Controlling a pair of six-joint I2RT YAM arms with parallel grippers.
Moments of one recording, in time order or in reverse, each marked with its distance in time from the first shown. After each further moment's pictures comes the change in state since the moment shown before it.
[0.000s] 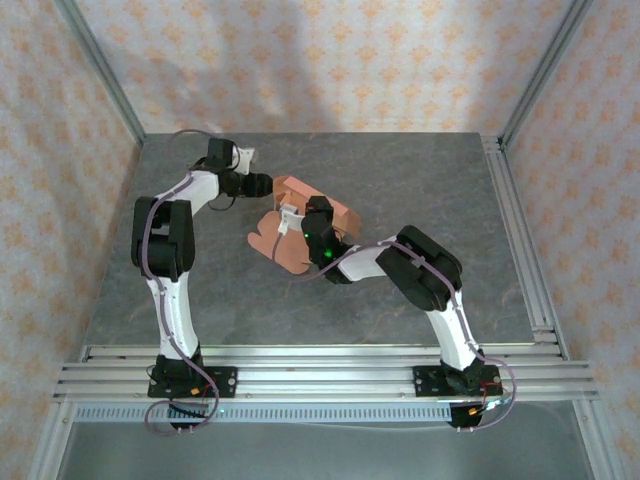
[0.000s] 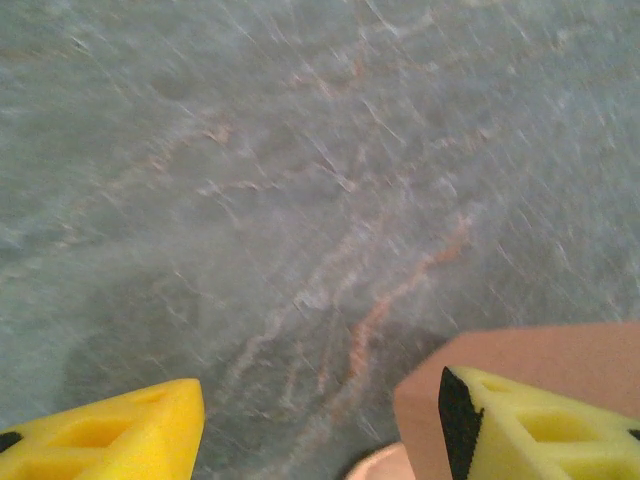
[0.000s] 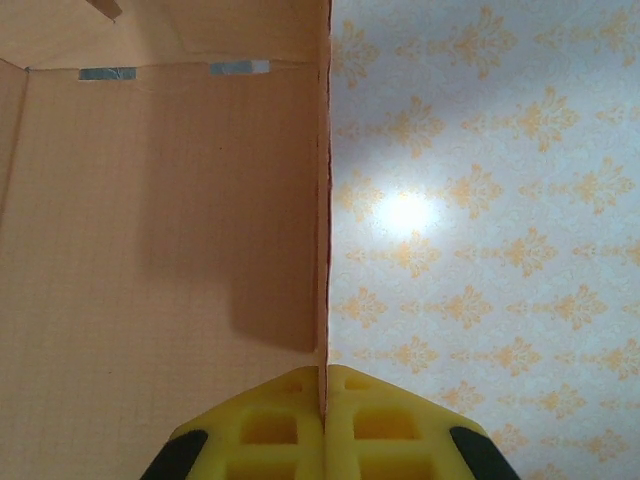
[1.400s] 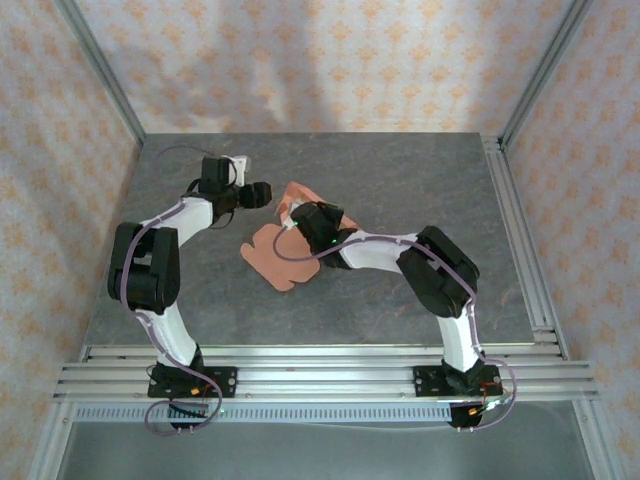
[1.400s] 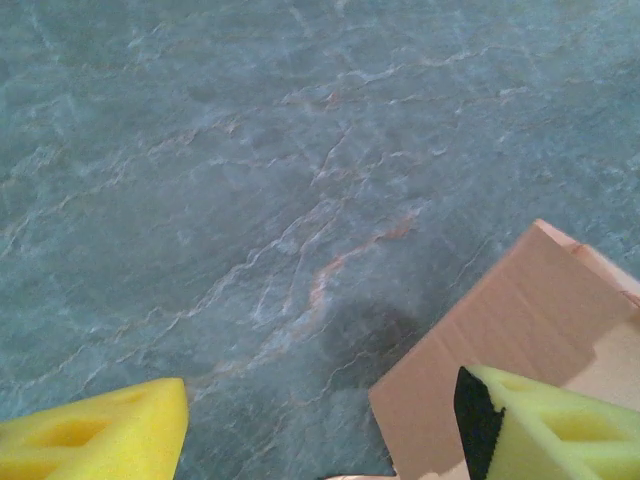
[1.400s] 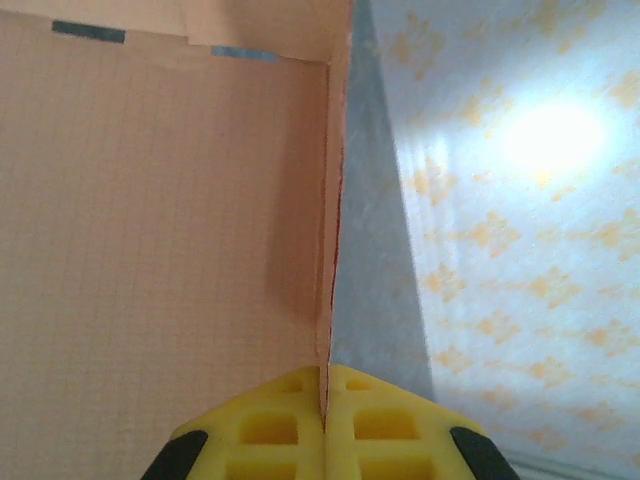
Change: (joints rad) left arm -0.020 -0.313 -0.423 0.341 -0.163 -0.177; right arm 0.000 -0.117 0.105 -0.638 0.010 0.430
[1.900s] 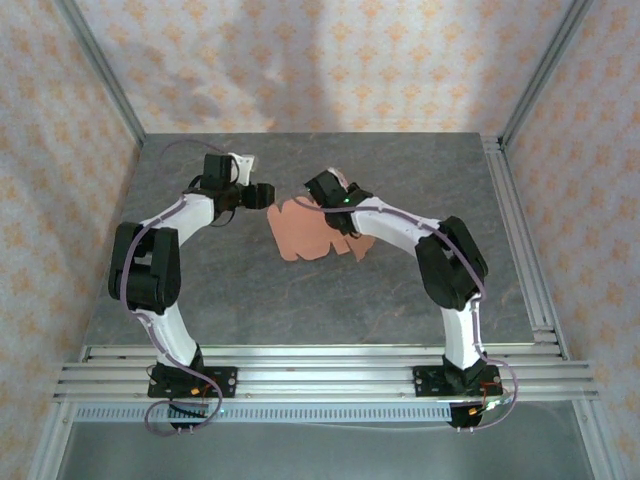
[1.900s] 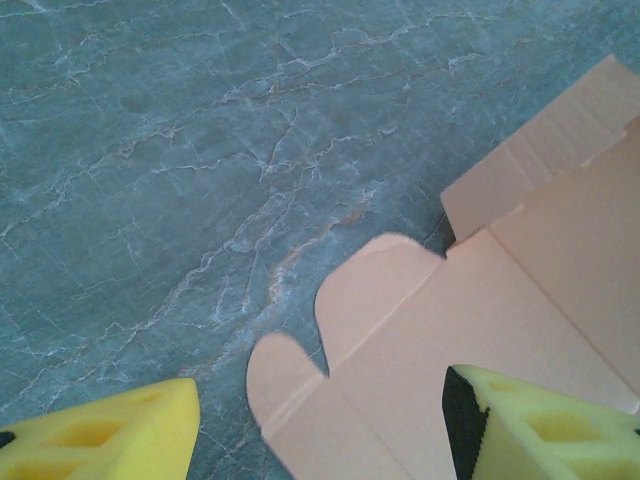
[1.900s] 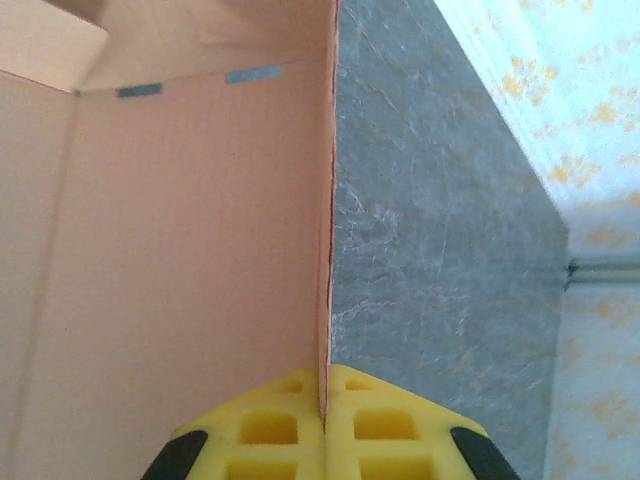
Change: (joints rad) left arm -0.027 0.000 0.062 -0.061 0.047 0.111; right arm -0.128 0.000 0.237 -0.627 -0.047 0.647
